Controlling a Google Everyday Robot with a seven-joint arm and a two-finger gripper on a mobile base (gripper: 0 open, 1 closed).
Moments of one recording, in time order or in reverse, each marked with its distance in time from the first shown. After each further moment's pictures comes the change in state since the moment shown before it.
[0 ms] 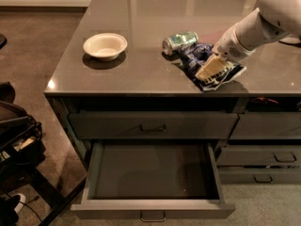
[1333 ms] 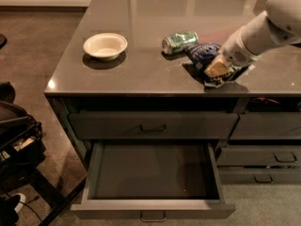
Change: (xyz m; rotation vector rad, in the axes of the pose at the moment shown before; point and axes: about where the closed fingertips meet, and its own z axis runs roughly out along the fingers) arm 0.002 0.015 -0.016 0.018 -0.002 0.034
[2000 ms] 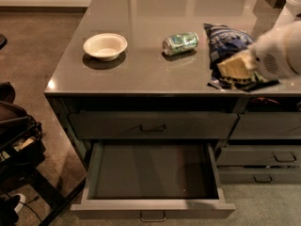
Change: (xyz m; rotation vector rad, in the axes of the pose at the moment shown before) arm -0.025 0.090 -0.131 0.246 -0.193 0.325
